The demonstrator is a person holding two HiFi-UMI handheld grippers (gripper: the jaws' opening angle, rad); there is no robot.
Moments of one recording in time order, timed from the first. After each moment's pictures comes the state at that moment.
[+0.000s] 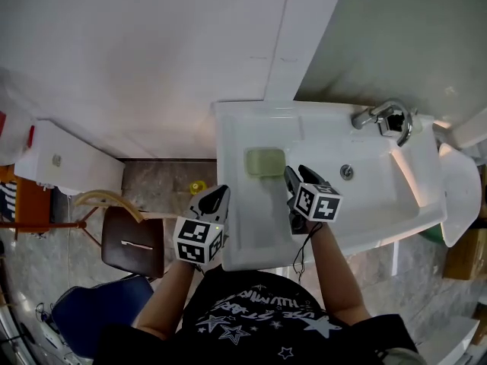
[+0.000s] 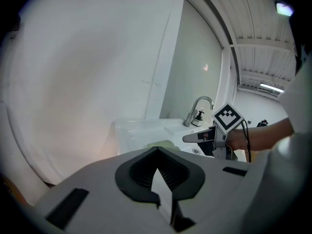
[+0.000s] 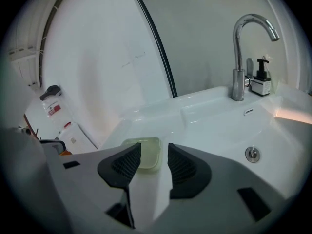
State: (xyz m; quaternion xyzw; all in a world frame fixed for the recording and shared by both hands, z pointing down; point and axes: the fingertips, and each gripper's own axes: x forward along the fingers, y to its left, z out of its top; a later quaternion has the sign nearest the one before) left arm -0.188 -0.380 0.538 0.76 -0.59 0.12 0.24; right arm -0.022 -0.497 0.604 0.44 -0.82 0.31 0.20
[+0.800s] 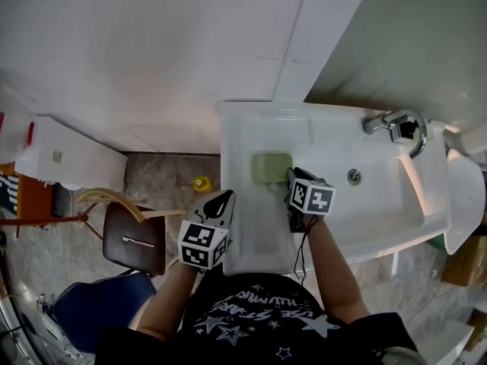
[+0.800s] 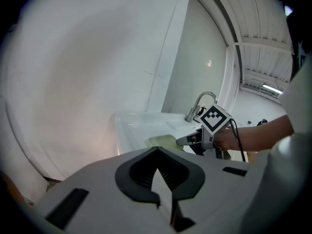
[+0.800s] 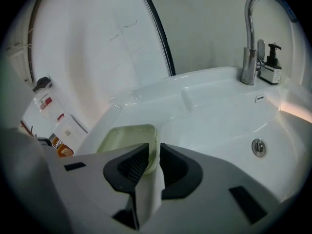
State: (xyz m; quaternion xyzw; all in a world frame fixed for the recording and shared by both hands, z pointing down) left arm -0.189 -0.390 0.562 0.75 -0.59 0.13 0.27; right arm -0.041 -0.514 0.658 0.43 -0.79 0.34 0.28
